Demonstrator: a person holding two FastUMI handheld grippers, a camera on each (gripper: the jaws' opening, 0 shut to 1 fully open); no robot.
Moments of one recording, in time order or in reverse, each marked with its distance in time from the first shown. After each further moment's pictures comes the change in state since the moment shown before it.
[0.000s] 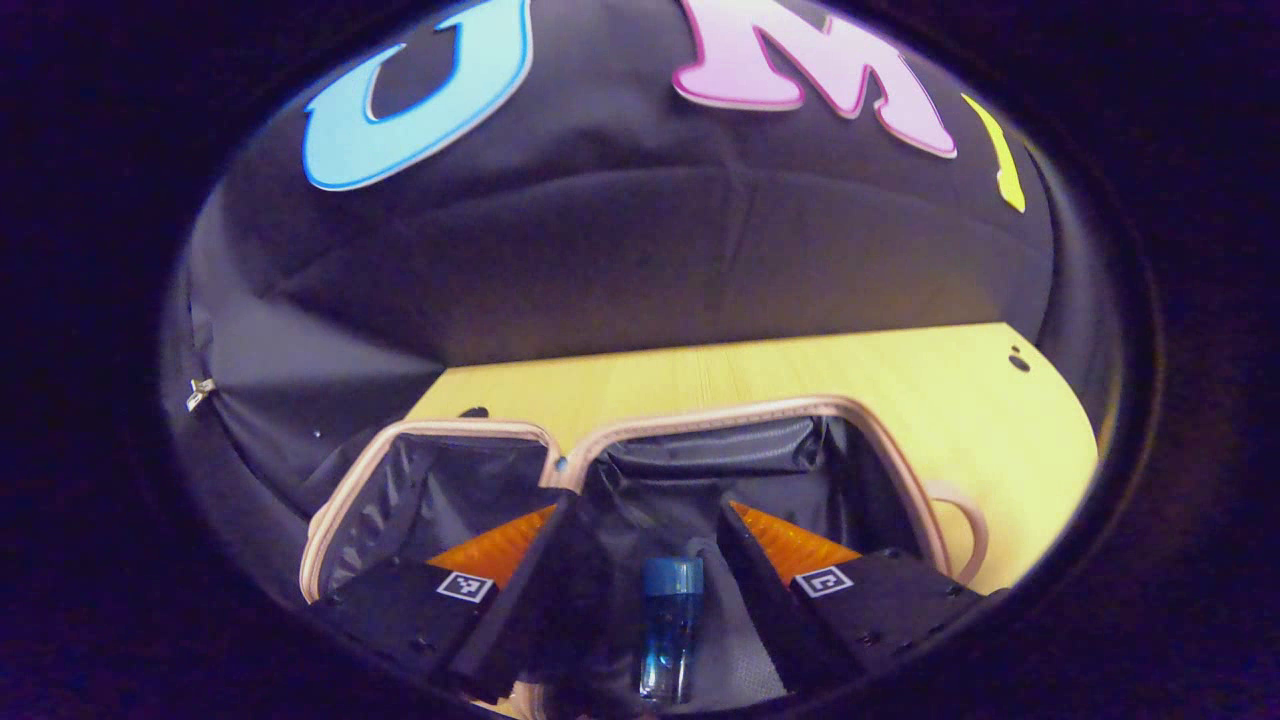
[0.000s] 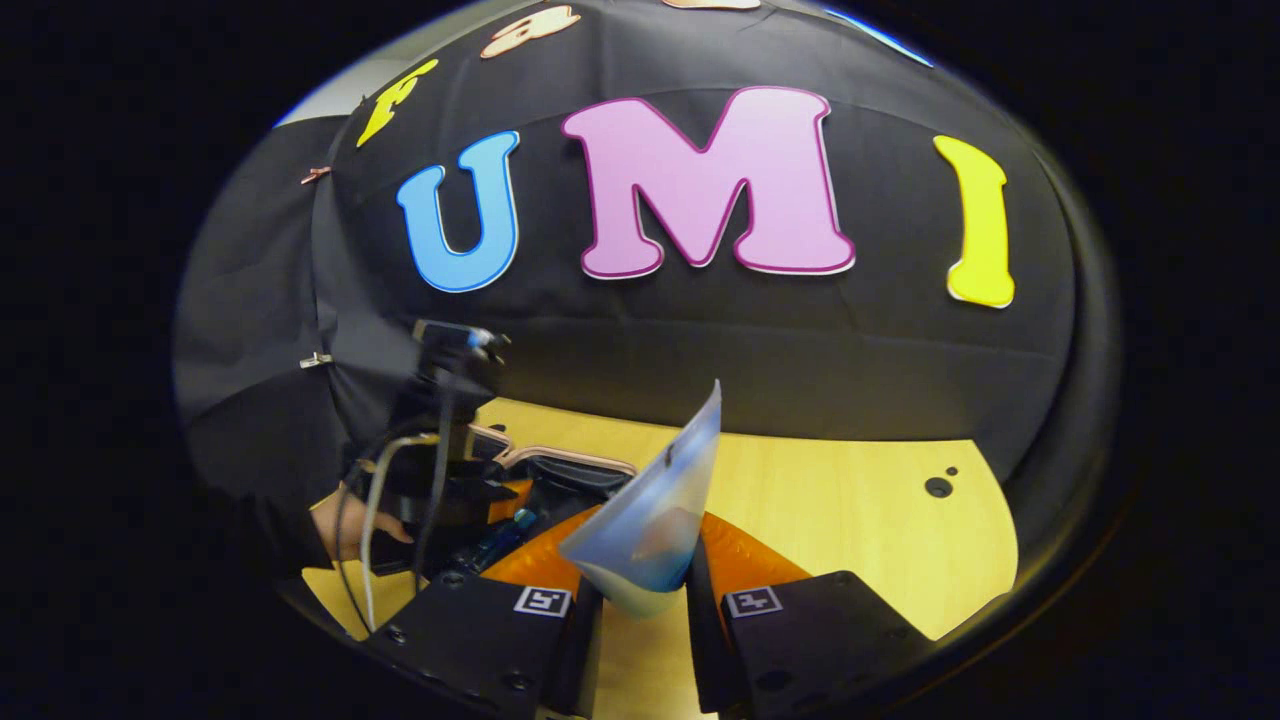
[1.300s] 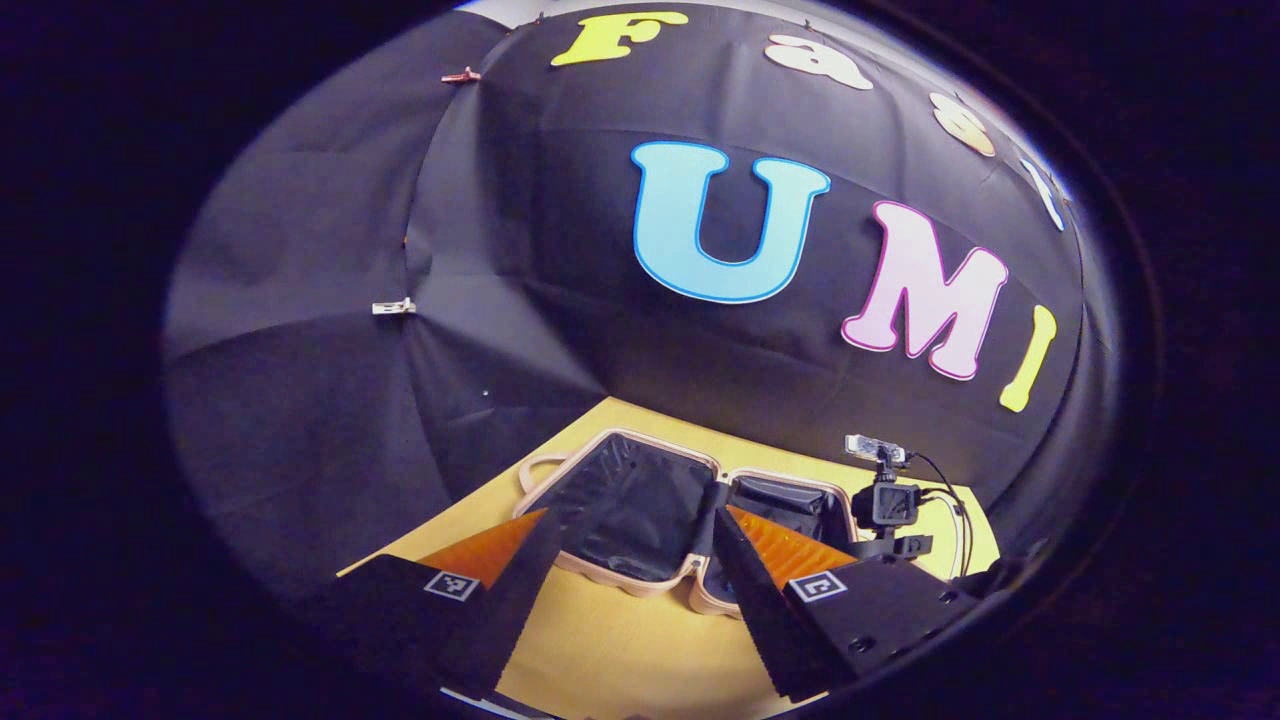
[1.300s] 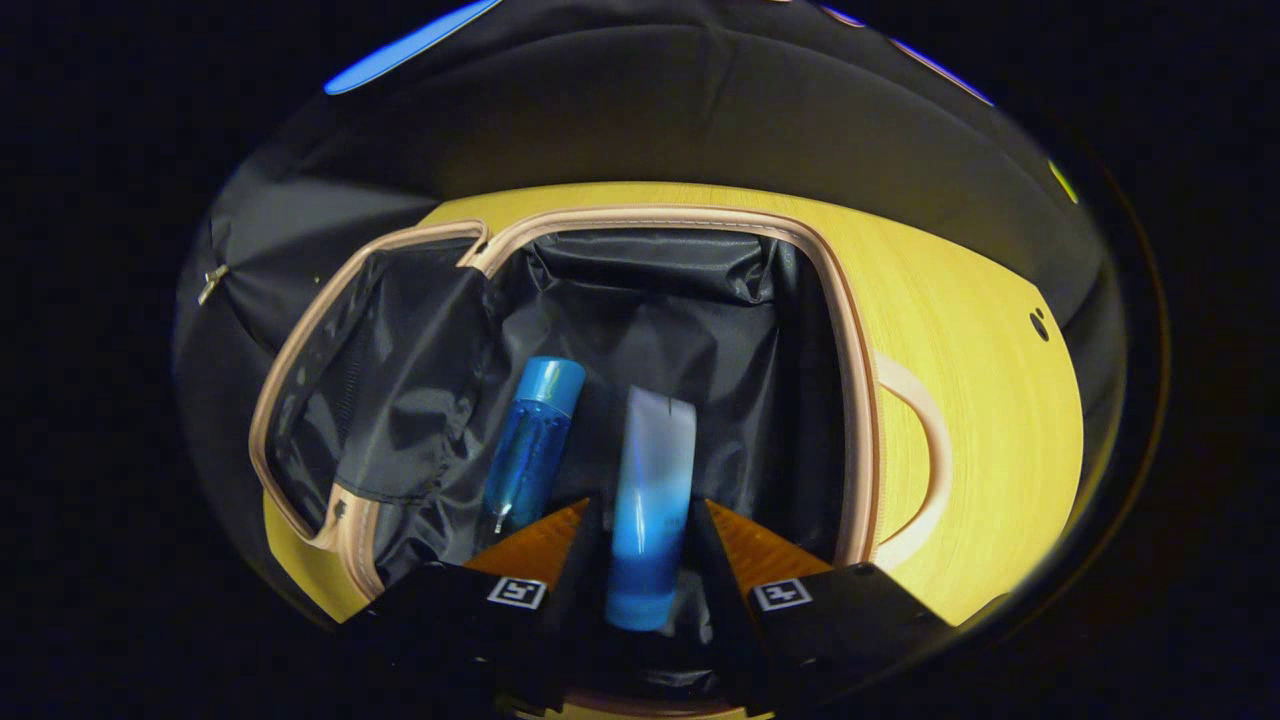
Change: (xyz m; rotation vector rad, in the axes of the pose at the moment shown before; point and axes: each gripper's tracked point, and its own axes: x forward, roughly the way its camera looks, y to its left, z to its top) left arm -0.247 0.170 -0.035 -0.403 -0.121 0.137; right arm 0.131 0.113 -0.187 0.077 0.621 -0.168
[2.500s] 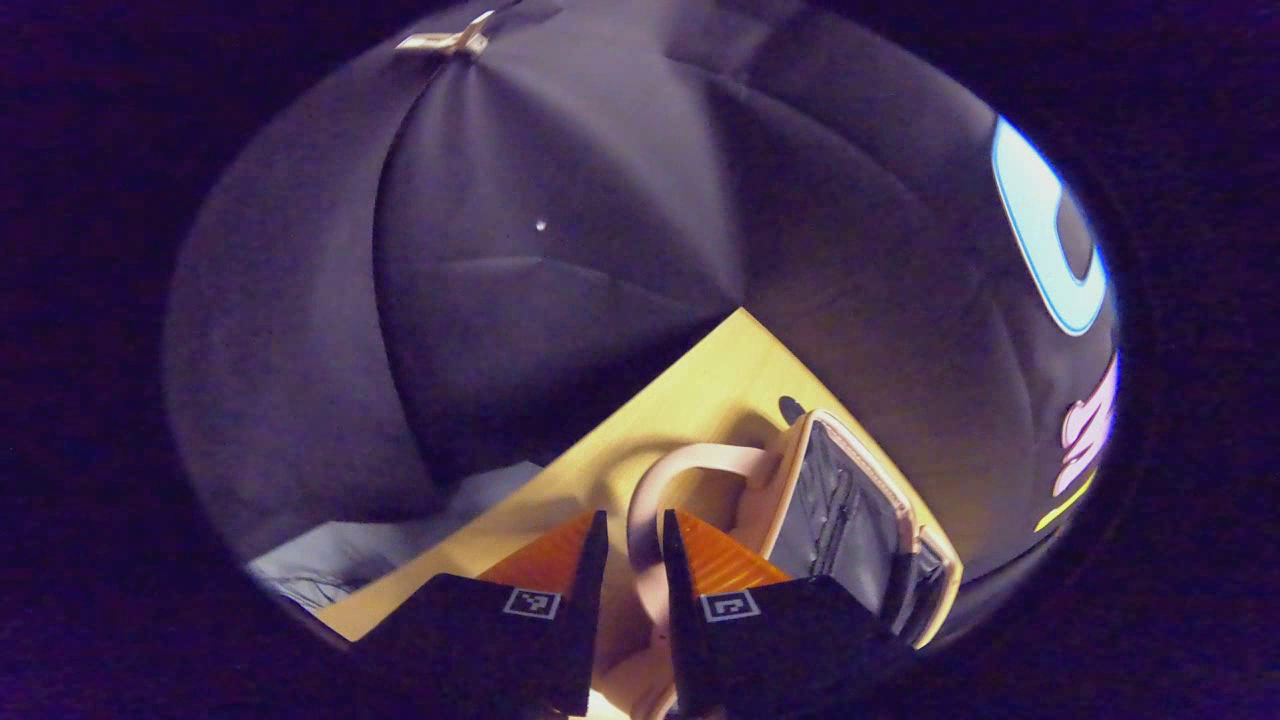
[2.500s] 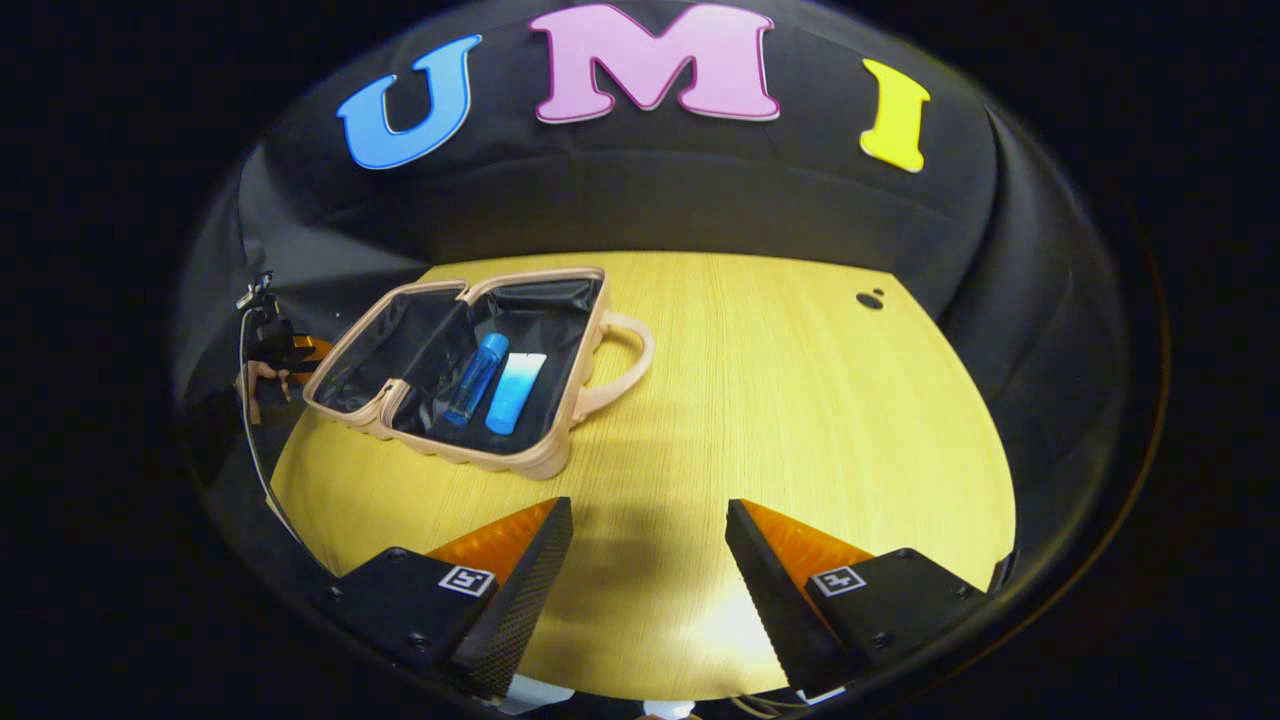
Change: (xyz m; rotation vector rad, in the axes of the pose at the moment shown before) left arm 0.313 0.139 -0.096 -0.519 0.439 -0.071; right arm -0.198 -0.128 -0.095 0.055 -0.210 -0.104
